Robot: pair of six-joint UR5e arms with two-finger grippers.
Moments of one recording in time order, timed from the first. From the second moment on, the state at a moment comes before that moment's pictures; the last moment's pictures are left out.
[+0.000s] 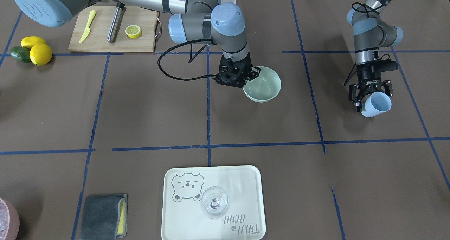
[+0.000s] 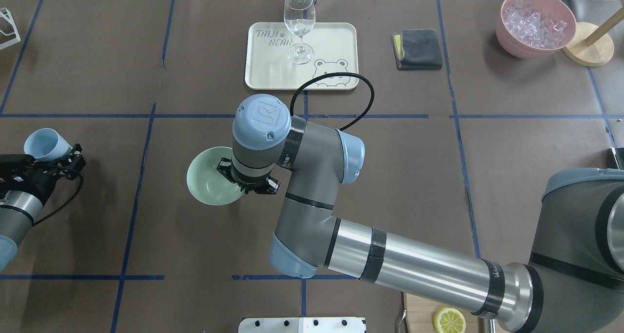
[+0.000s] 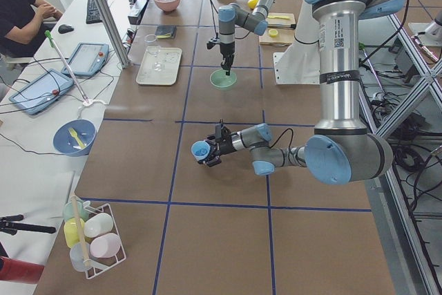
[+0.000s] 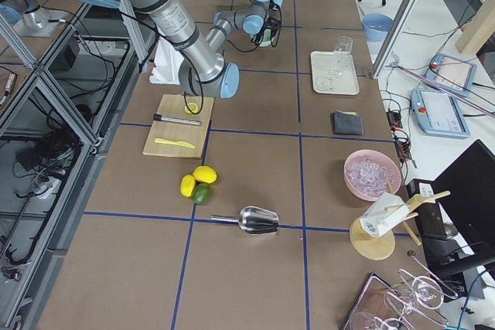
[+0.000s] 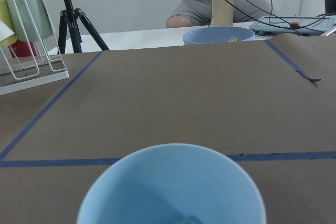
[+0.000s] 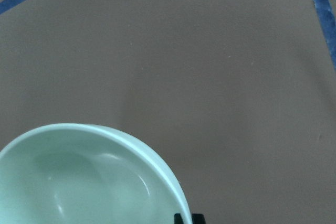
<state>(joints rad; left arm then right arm) -0.42 -1.44 -1.42 -2.84 -0.78 -1.21 0.42 -0.59 1.31 -1.33 1.95 1.70</state>
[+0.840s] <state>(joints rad) -0.48 -1.50 -1.46 -2.86 -0.79 -1.05 0.42 -0.58 1.34 -1.32 1.92 1.70</state>
